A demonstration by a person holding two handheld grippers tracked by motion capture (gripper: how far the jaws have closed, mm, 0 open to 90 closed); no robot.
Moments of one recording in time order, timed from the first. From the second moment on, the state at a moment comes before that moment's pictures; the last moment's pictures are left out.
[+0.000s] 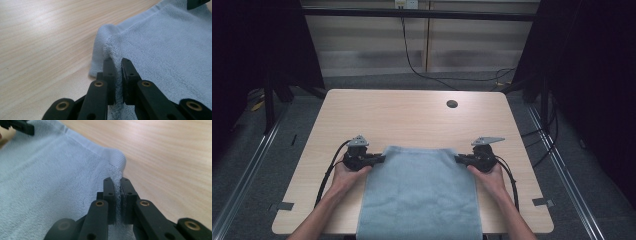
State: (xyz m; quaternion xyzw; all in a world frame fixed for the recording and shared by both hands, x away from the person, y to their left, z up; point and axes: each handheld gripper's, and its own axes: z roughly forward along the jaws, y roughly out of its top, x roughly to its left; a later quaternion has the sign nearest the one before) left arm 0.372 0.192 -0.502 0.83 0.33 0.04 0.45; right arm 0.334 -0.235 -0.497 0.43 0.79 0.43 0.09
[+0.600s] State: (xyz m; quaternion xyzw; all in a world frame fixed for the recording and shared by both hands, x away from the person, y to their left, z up) left arm 0.359 0.194 -0.452 0.79 0.31 0.06 0.53; right arm 0.323 -0.246 -0.445 0.42 0.75 0.50 0.11
